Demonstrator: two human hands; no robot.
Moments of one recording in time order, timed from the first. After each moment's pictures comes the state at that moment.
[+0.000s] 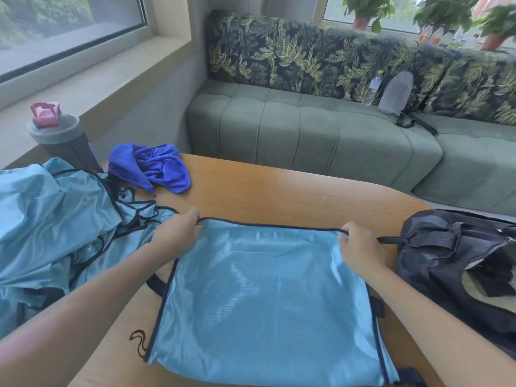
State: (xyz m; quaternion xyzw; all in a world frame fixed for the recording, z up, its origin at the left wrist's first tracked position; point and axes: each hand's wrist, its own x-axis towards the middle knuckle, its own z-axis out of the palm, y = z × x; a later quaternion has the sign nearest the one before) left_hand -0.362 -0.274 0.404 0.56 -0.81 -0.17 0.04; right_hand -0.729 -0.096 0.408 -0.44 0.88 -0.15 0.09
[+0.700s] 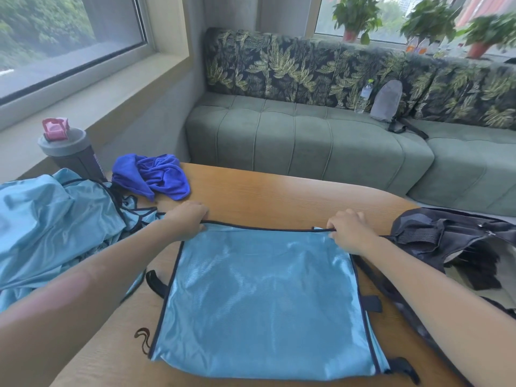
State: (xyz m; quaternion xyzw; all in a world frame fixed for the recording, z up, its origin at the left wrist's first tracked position) left_hand -0.381 -0.300 0.440 0.44 -0.89 -0.07 -0.10; right_hand -0.746 -0.121 0.443 -0.59 0.80 0.08 0.05
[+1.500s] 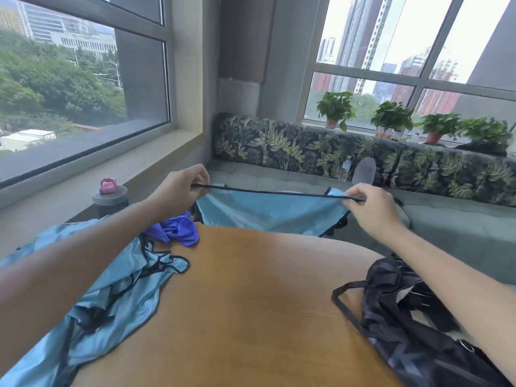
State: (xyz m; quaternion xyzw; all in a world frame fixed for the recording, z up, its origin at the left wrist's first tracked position) left_hand -0.328 -0.249 0.648 0.38 -0.85 -0.14 0.33; right_hand -0.708 -0.063 0.665 -0.53 0.76 -0.38 -0.04
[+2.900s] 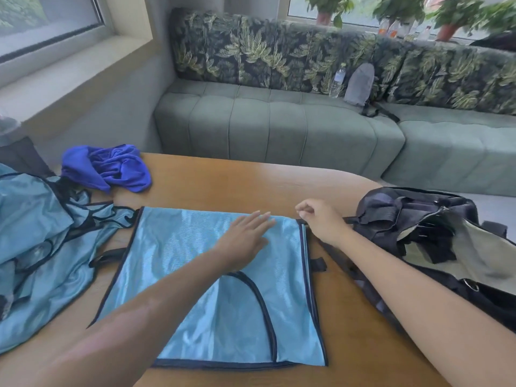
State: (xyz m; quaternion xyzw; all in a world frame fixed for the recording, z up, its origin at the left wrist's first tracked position) left_hand -0.534 -0.181 0.377 0.25 -0.96 -0.12 0.03; right_hand -0.761 -0.095 0.426 -0.52 0.79 -0.25 0.21
